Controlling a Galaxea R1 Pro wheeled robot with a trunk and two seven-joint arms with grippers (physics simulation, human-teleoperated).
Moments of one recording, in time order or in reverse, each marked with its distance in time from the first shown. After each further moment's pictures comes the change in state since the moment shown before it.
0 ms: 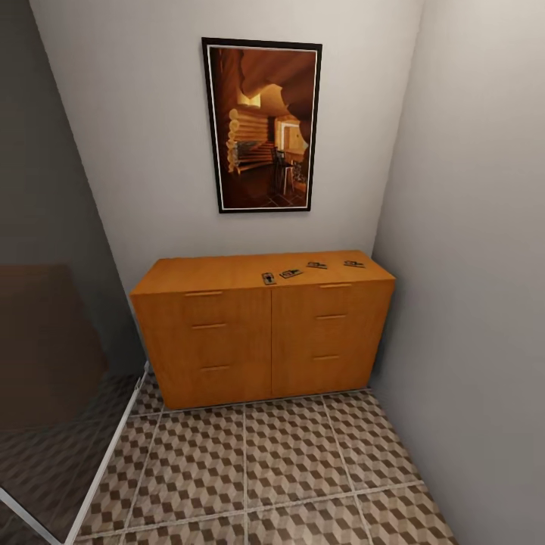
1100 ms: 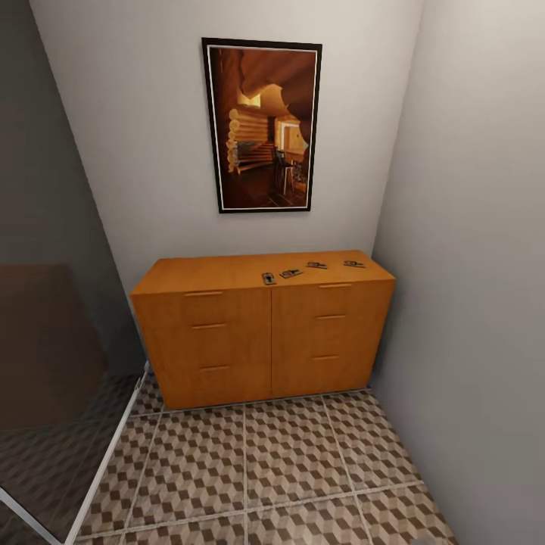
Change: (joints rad) left arm -0.036 -0.005 0.000 -0.776 0.014 0.721 0.000; right arm -0.004 -0.058 -0.003 -0.759 -0.002 0.553 -0.001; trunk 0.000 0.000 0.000
